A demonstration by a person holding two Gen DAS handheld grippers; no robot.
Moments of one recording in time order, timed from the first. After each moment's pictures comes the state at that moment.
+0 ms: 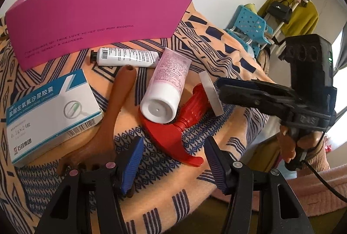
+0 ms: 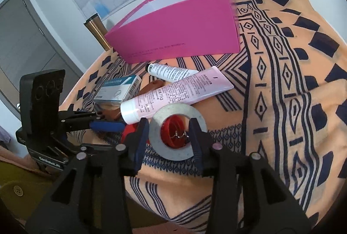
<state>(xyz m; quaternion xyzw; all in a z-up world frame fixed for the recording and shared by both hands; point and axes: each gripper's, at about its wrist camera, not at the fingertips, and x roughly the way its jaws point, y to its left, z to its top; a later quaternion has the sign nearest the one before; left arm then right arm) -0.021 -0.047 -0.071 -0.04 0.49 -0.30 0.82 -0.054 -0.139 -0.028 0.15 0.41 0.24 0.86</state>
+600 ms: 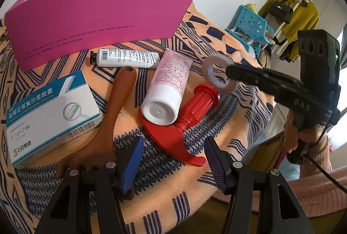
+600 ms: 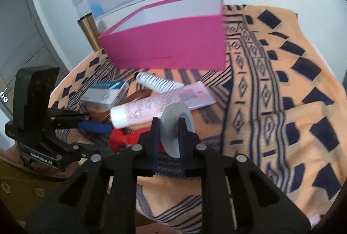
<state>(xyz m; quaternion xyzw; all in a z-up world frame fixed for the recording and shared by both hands) -0.018 -0.049 -0.071 -0.04 0.49 -0.30 0.82 -0.057 -0.143 -0.013 0.09 0.39 0.18 0.90</state>
